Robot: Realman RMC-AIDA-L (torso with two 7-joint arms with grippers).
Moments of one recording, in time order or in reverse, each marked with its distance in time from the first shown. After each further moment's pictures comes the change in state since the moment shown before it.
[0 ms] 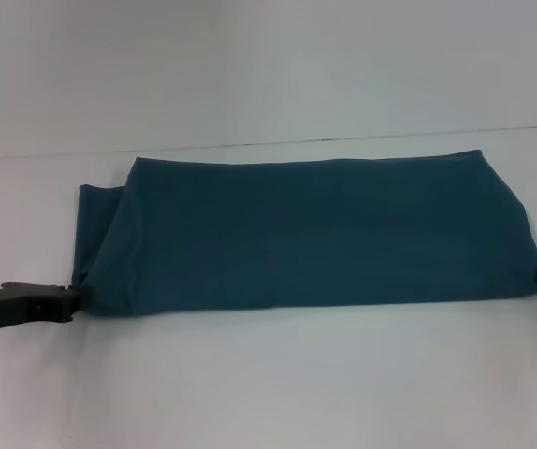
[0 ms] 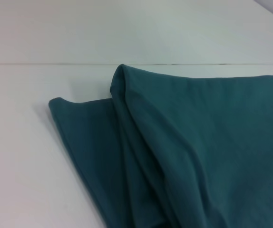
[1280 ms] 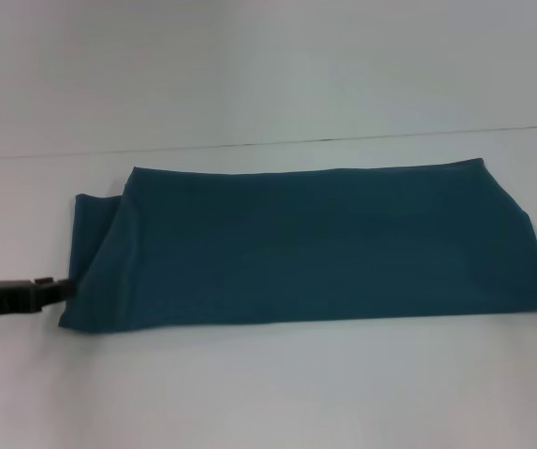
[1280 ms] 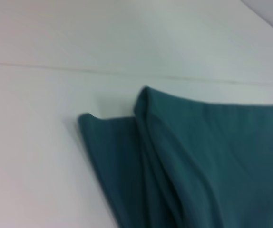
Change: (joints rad) left arm 0.048 0.005 -0.018 0.119 -0.007 0.096 -0.119; right arm -0.060 -0.005 0.052 -0.084 0.105 -0.117 -0.099
